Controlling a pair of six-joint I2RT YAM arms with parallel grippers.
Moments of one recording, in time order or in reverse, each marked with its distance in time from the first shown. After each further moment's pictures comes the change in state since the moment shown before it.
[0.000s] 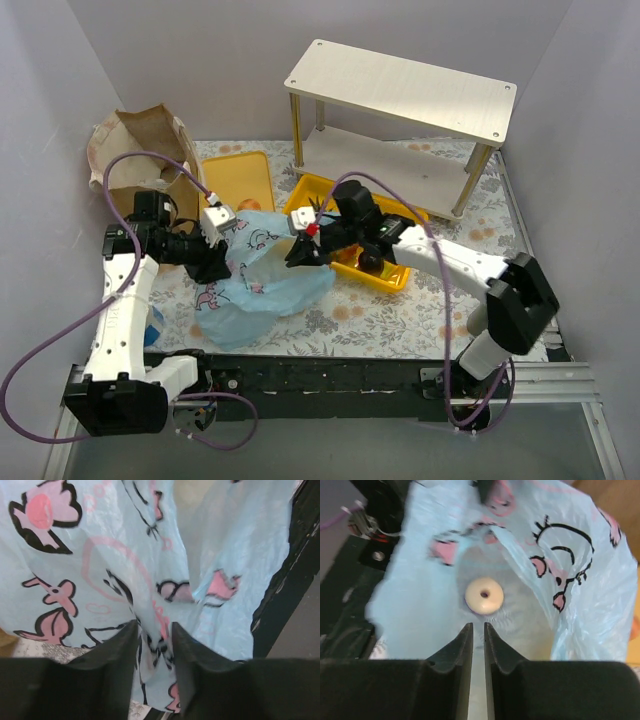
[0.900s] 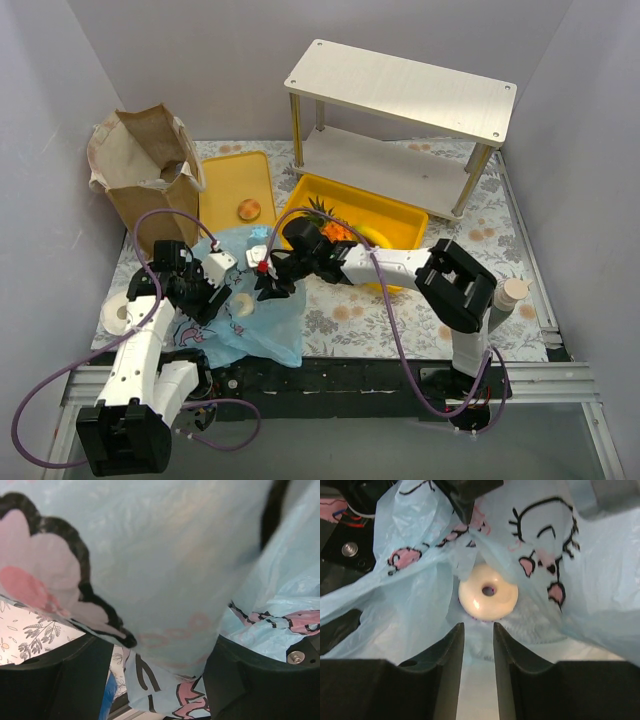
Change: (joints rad) left arm 0.000 -0.242 -0.560 0.298 -0.480 -0.095; right arm 0.199 0.360 0.026 0.223 0.201 0.060
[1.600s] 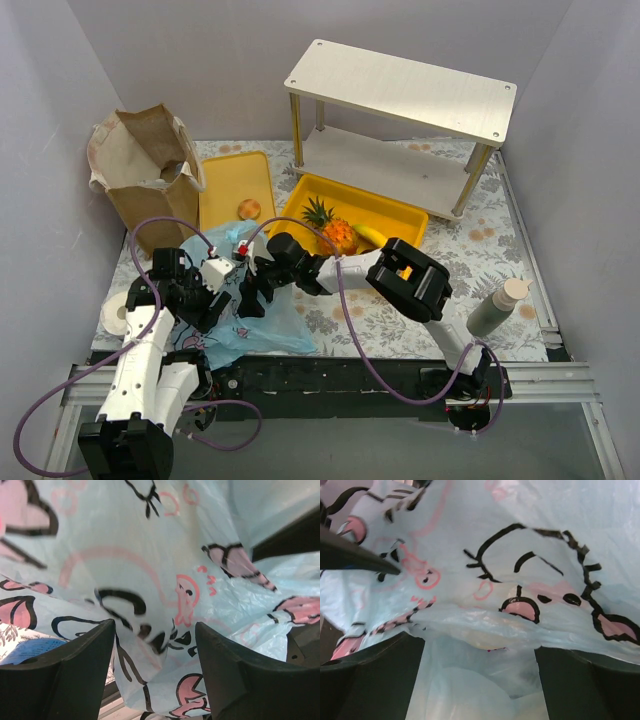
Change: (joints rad) left arm 0.005 -0.065 -0.033 -0.048 -0.006 -0.069; right arm 0.044 0.286 0.090 0.355 0.074 0.615
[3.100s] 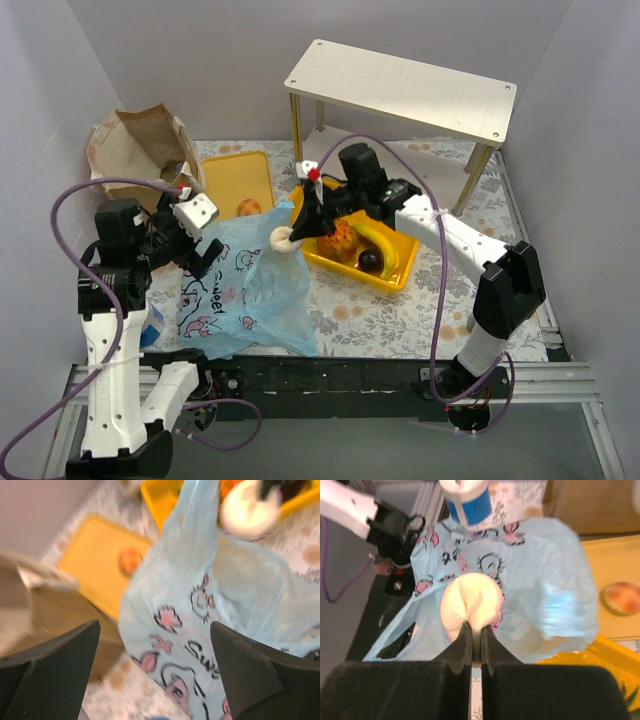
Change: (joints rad) left arm 0.000 0.042 0.565 0.027 0.277 0.014; right arm -0.333 -0.483 0.122 -0.738 -0.318 -0.467
